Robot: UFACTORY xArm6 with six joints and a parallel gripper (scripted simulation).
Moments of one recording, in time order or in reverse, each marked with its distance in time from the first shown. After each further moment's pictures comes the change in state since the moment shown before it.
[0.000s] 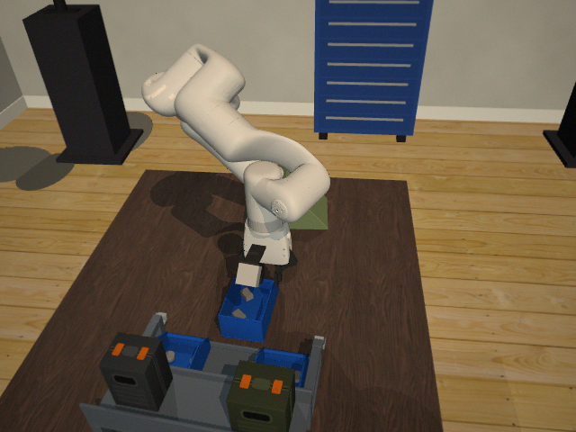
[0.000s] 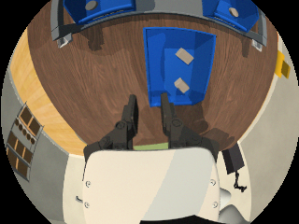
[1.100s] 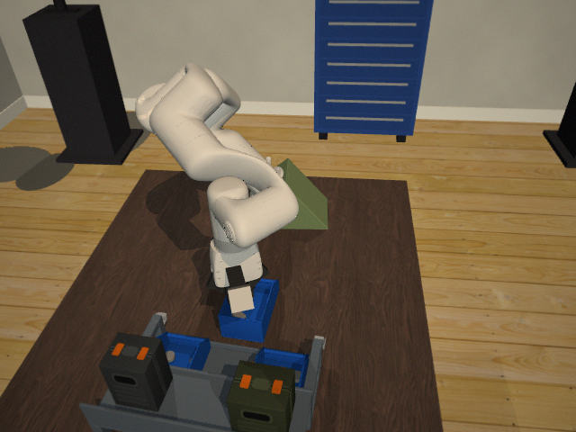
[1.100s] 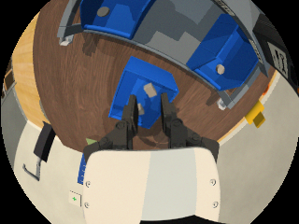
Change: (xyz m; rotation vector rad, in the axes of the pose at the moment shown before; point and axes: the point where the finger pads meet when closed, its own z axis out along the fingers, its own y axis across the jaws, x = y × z) arm 0.082 0.044 -0.012 0.000 0.001 -0.518
